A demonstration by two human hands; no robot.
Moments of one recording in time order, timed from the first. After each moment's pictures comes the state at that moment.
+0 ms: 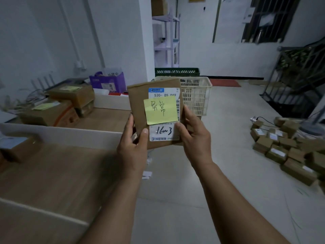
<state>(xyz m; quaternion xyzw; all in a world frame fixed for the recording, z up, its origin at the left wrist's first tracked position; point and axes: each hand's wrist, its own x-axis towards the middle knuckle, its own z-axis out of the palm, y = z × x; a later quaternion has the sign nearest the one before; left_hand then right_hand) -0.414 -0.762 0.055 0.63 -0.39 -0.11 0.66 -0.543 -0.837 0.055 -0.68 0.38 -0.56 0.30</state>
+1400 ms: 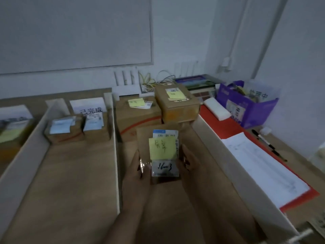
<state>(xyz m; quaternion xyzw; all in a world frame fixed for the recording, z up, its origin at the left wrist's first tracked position) -0.136 -1.055 -0.012 0.85 0.07 0.09 0.51 -0.127 -1.209 -0.031 -0.85 0.07 -0.12 0.51</state>
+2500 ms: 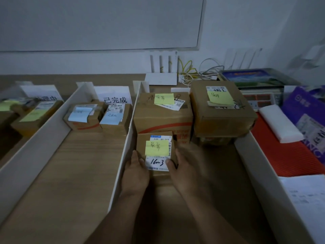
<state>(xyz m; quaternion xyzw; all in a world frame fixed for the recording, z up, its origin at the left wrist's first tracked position) 0.017 -1.035 -0.083 0.90 0.28 0.01 0.33 0.036 -1.166 -0.086 -0.92 0.02 0.08 0.38</state>
